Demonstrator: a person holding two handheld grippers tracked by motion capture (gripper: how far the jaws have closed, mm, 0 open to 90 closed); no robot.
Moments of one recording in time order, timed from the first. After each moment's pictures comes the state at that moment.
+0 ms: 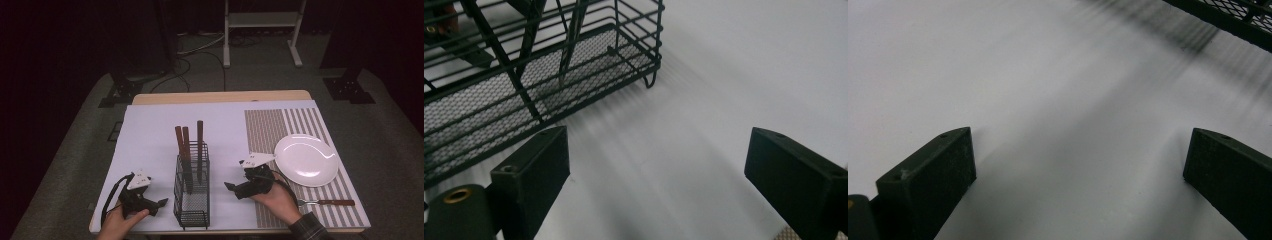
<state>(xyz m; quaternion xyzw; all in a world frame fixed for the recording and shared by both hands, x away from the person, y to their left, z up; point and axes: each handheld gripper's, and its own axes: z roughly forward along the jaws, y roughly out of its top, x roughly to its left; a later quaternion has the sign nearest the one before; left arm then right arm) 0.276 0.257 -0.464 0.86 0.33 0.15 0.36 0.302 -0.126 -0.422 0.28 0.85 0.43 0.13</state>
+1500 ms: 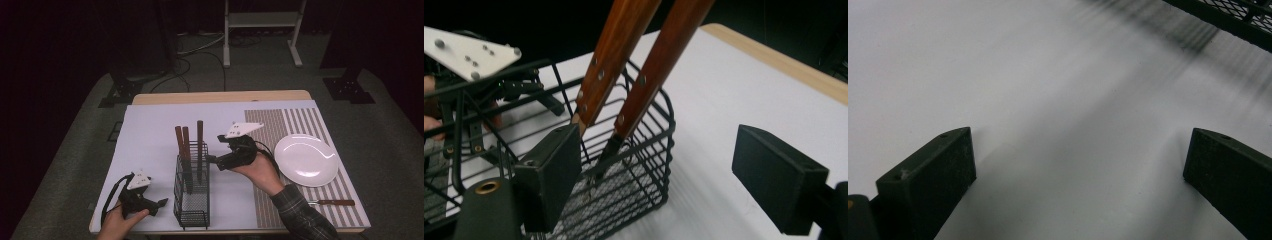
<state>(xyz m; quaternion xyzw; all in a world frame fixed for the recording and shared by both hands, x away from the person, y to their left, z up) 0.276 0.257 -0.464 0.86 0.33 0.15 0.36 0.345 -0.084 -0.356 0.24 0.83 0.50 0.11</state>
